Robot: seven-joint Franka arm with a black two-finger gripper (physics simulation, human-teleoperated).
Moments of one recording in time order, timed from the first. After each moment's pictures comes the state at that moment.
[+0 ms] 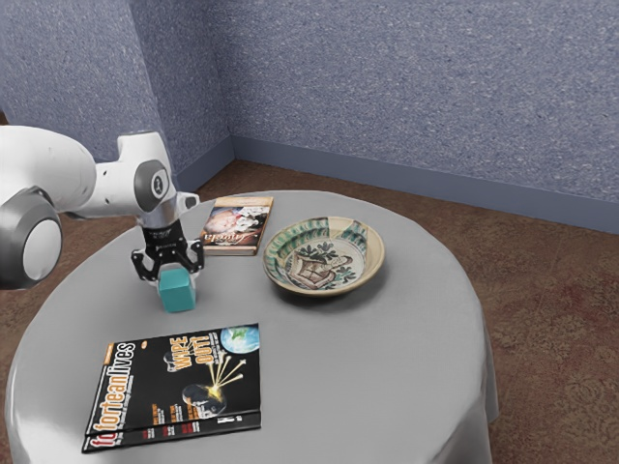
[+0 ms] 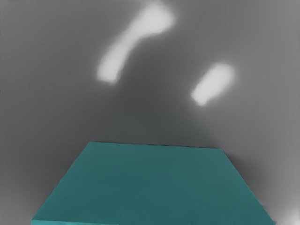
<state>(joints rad) 0.01 0.60 0.32 -1.65 -0.27 2.02 -0.27</state>
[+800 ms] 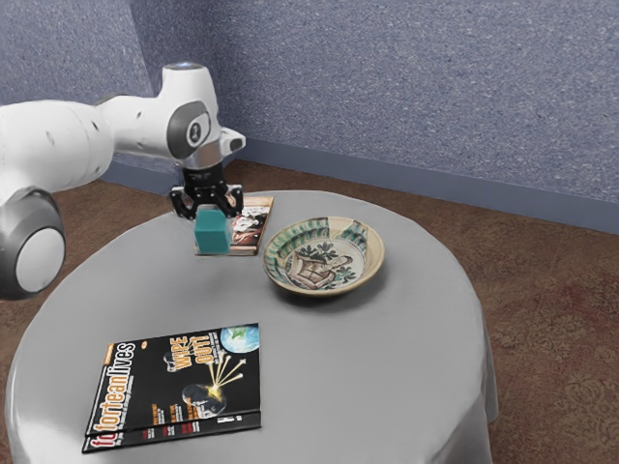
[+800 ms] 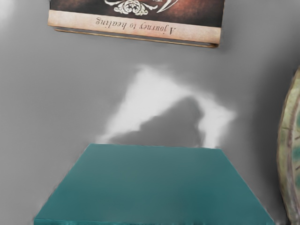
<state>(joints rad) -0.14 0.53 0.33 -1.46 -0.13 1.94 -0.31</state>
